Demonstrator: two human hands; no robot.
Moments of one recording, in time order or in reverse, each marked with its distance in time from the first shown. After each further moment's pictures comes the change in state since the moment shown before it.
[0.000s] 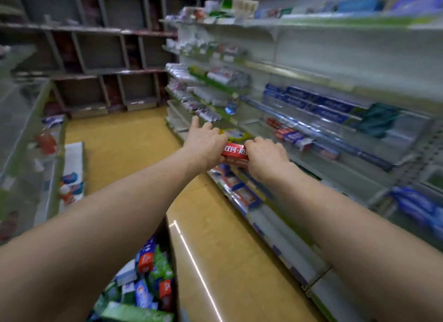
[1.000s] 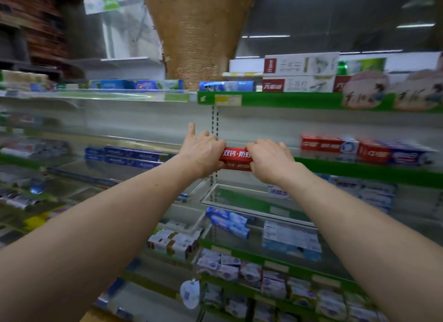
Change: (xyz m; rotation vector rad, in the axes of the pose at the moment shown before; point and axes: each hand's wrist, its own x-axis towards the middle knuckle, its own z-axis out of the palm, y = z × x) left_hand 0.080 0.413 -0.293 -0.180 0.500 0.554; right_hand -0.276 0.414 -0.128 -0.226 0.167 0.627
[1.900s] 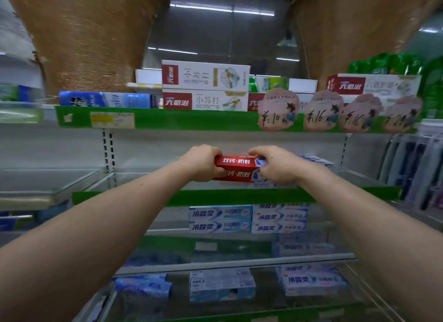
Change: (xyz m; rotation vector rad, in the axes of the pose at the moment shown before) left_hand 0.220 0.126 0.020 -0.717 -0.081 0.283; right_hand 0.038 0.210 0.006 0.369 -0.140 0.465
